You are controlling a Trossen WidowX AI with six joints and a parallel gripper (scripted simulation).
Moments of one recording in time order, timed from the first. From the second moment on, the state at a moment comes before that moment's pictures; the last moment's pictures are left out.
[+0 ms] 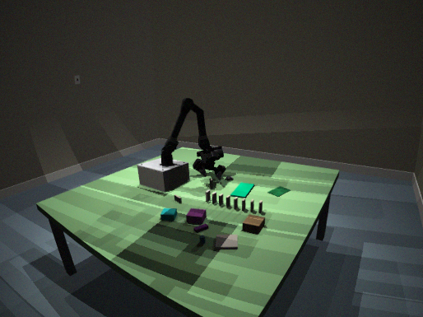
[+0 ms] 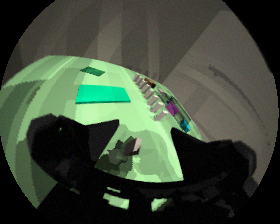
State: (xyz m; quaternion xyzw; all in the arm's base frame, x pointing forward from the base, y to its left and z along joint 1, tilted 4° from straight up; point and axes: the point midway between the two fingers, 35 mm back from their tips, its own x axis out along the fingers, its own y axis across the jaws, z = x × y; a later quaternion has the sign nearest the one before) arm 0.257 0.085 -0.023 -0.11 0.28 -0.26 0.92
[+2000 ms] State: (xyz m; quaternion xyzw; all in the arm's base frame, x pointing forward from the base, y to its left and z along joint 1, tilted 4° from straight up) arm 0.259 0.079 -0.035 -0.33 0.59 0.36 0.64
